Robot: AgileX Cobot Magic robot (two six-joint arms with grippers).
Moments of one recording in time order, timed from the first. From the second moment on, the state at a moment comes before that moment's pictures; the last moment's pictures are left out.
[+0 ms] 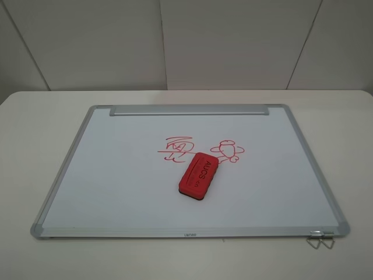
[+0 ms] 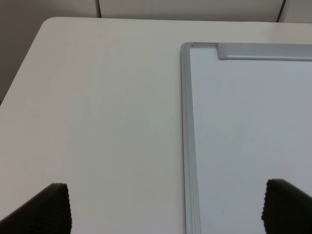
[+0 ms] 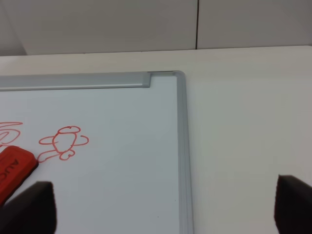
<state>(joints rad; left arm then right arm) 0.01 -0.01 -0.50 0.01 1.07 -0.02 -0.01 0.00 -0.52 0.00 1.05 0.05</state>
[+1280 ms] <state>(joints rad) 0.01 -0.01 -0.50 0.01 1.07 -0.02 -0.01 0.00 -0.52 0.00 1.05 0.05</state>
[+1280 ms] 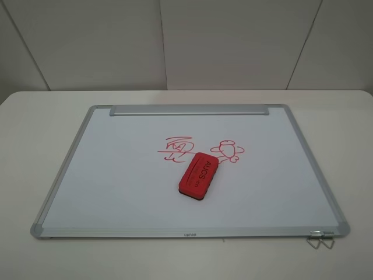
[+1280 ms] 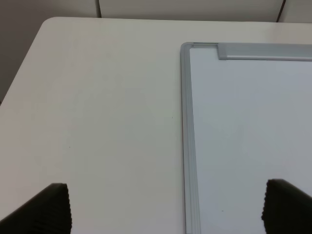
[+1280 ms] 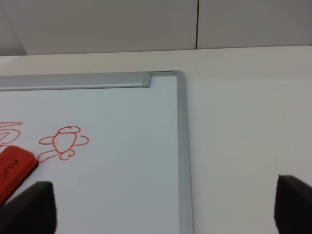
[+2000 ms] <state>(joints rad) 0.01 -0.01 -0.50 0.01 1.07 -0.02 0.13 0.74 -0.68 -0.01 0.96 0.12</state>
